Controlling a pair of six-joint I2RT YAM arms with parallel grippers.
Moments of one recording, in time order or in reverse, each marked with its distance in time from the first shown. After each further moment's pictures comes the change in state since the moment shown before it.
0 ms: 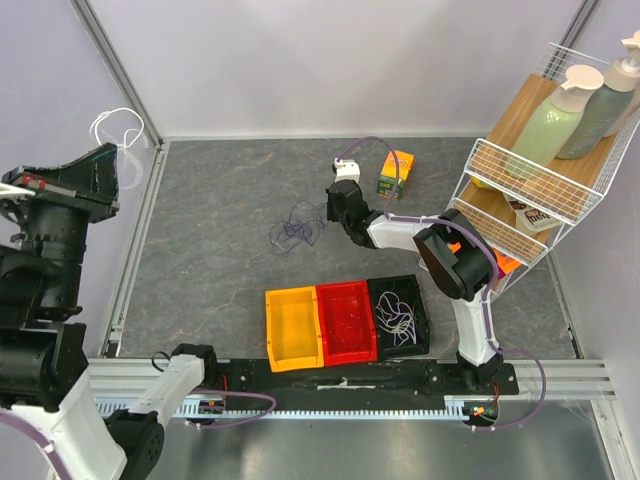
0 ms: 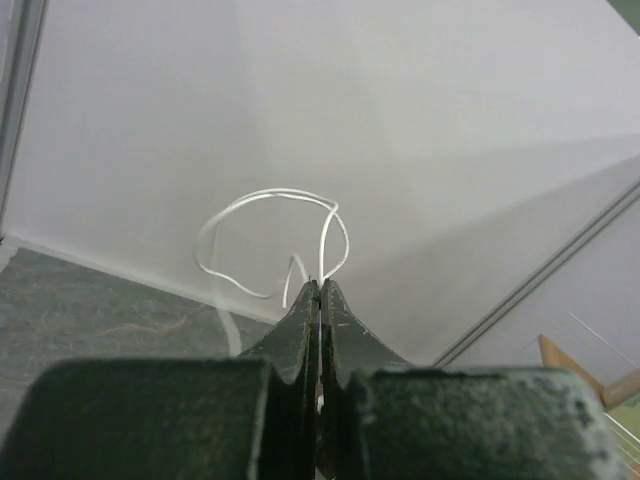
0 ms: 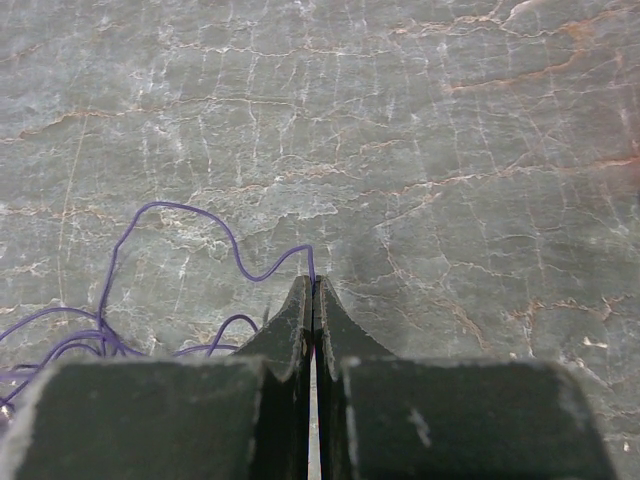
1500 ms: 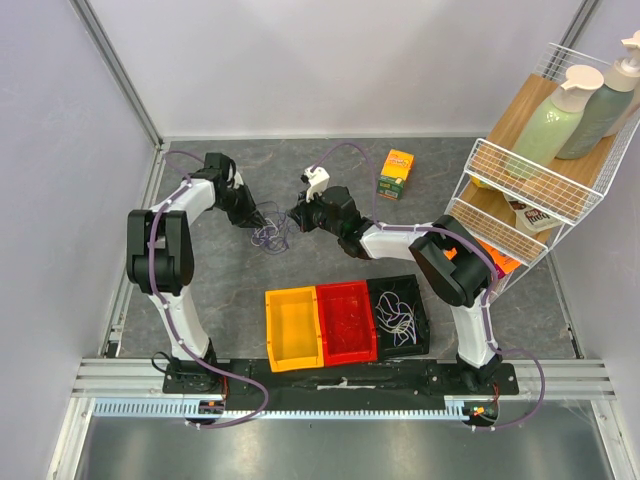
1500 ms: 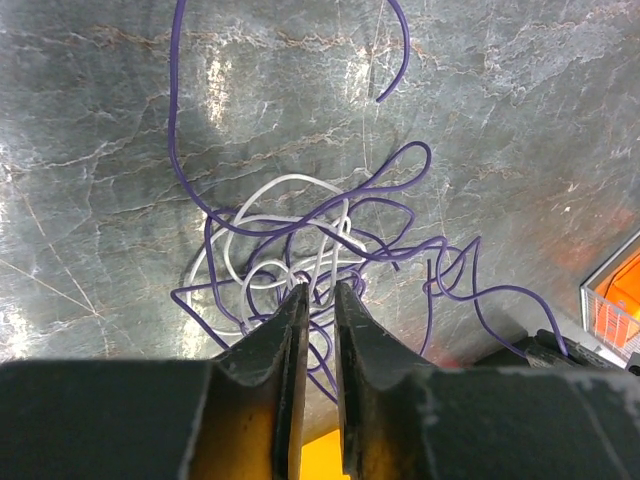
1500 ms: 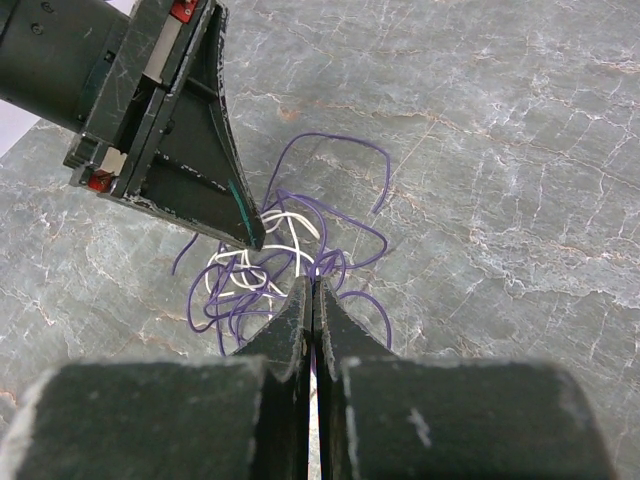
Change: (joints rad) left arm 0.018 1.037 -0.571 0.190 0.499 0.098; right arm 0.076 -0.021 -0.039 0.254 -0.478 -0.097
